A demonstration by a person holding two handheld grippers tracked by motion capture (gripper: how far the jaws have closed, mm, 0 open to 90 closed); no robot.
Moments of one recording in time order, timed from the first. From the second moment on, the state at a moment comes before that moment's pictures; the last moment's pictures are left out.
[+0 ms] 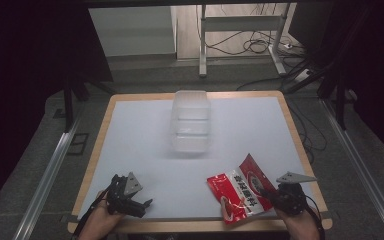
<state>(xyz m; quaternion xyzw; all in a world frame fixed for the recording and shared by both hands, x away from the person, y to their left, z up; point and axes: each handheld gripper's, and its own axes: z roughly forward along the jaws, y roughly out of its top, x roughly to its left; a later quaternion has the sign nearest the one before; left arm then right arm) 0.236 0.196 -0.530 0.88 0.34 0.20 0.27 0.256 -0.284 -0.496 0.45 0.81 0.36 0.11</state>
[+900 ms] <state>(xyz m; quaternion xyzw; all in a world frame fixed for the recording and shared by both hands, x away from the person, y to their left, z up) 0.237 0.199 -0.529 0.87 0.36 0.20 0.28 0.260 -0.262 -0.418 0.40 0.79 0.45 0.07</state>
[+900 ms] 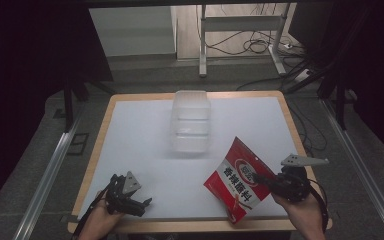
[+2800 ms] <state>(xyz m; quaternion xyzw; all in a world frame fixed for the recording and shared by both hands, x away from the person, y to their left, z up) 0.238 0.201 -0.528 0.86 0.37 0.20 0.28 0.368 -0.242 -0.337 0.34 0.79 0.48 0.15</state>
